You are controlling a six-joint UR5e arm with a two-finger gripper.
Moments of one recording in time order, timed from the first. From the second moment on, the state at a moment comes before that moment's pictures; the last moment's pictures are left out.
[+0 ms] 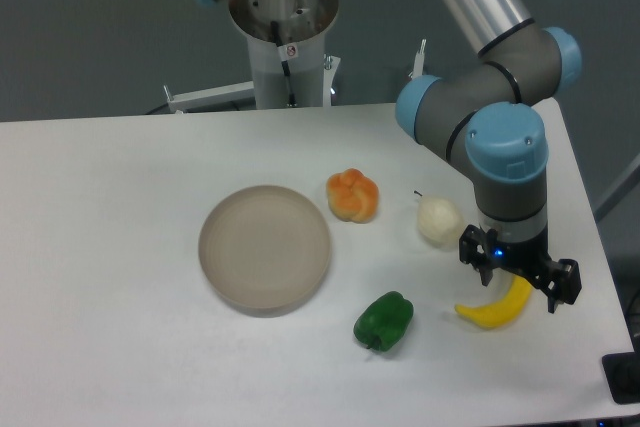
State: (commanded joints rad) arm 2.40 -2.12 -1.38 -0.85 1.69 1.26
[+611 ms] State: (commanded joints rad) arm 2.47 -2.05 -1.48 -0.84 1.68 1.37
